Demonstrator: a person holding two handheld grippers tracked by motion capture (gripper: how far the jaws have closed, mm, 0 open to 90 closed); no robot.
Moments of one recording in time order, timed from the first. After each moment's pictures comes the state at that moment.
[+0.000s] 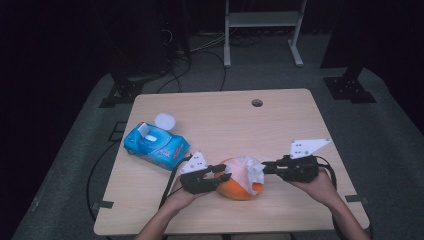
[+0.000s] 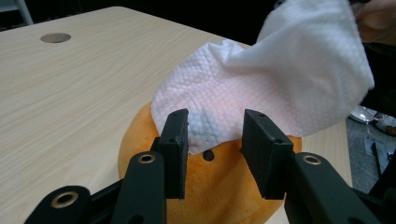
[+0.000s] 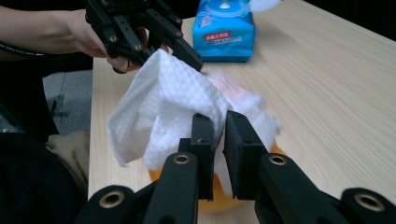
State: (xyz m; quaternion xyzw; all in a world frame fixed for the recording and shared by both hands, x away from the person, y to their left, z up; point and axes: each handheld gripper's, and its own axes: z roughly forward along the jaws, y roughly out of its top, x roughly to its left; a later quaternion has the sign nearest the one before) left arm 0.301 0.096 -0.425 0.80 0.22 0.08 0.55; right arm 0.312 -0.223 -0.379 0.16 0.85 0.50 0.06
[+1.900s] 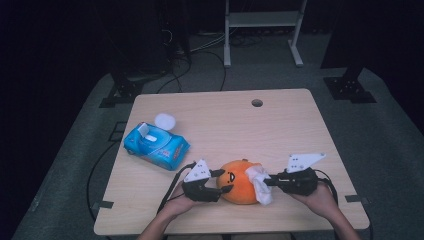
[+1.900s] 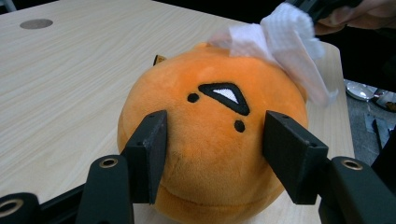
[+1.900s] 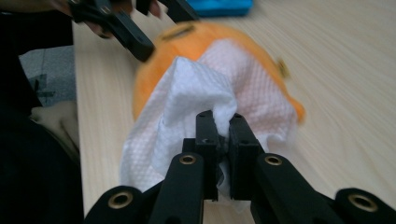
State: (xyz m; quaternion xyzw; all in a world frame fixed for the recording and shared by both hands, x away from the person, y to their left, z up) left arm 0.293 0.093 -0.441 0.82 0.20 0.09 0.52; right arm 0.290 -0.226 -0.410 0.19 0.86 0.46 0.07
